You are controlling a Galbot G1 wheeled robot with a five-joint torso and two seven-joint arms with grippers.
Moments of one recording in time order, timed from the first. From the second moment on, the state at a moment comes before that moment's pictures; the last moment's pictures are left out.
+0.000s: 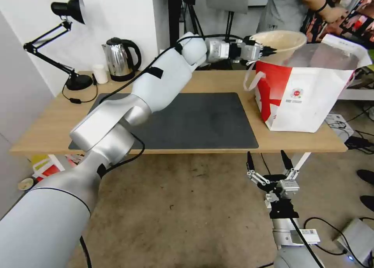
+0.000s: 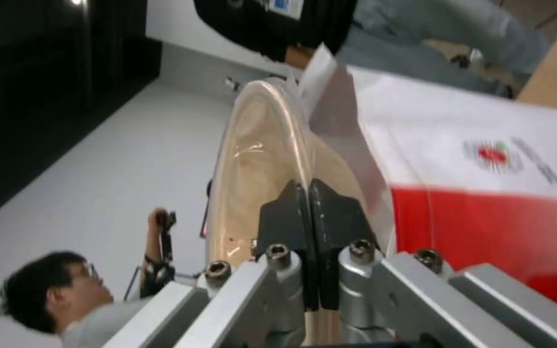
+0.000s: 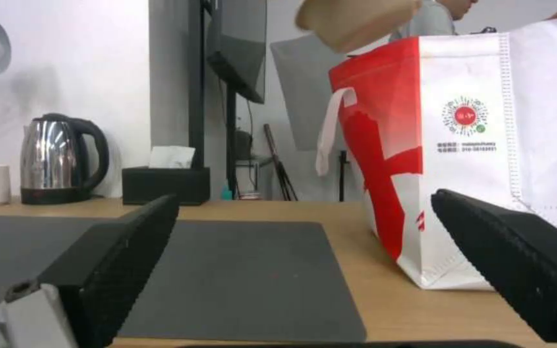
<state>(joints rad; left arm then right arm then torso) -0.28 -1.60 0.39 -0.76 0.01 -0.59 0.66 -1.68 1.25 0.45 2.08 0.12 0.45 0.21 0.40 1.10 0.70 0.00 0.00</state>
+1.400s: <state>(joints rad) -0.30 -1.60 0.42 -0.76 0.00 -0.59 0.64 -1.68 1.25 0.45 2.08 0.12 0.45 0.21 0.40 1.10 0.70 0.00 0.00</state>
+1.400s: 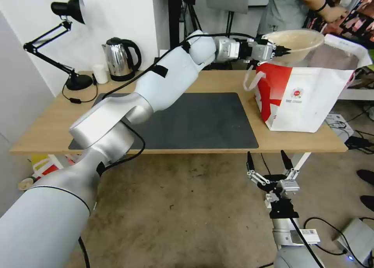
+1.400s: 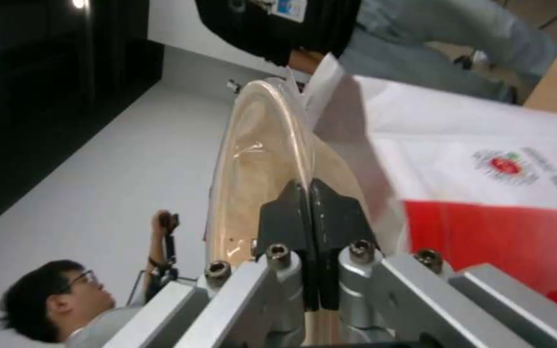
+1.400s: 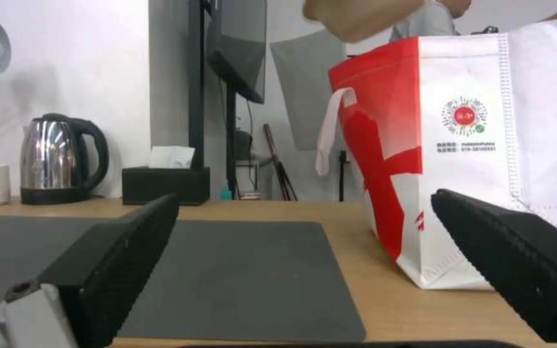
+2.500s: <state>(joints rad) -0.30 -1.60 0.45 -0.77 -0.03 -0.59 0.62 -1.68 1.25 0.45 2.08 0.12 0.45 0.21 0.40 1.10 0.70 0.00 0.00</state>
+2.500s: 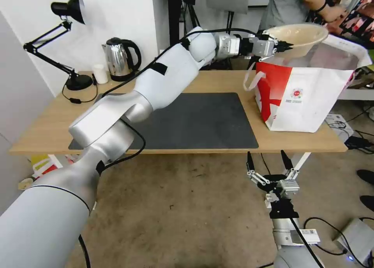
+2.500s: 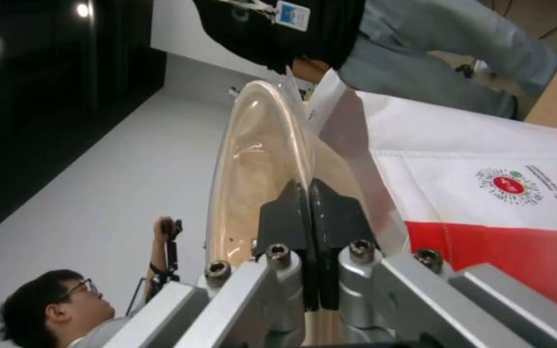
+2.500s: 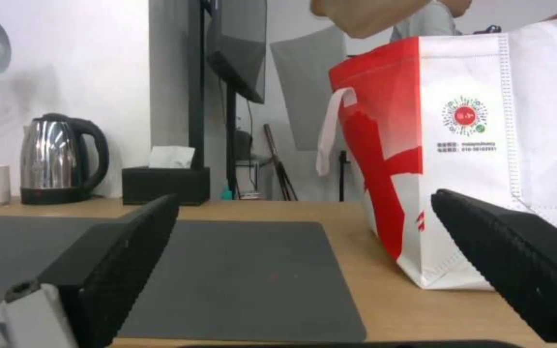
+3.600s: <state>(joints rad) -0.32 -1.60 0.45 -0.72 -0.02 -0.57 0.57 -1.68 1.25 0.45 2.08 0.12 0.45 0.21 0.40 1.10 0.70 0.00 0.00</state>
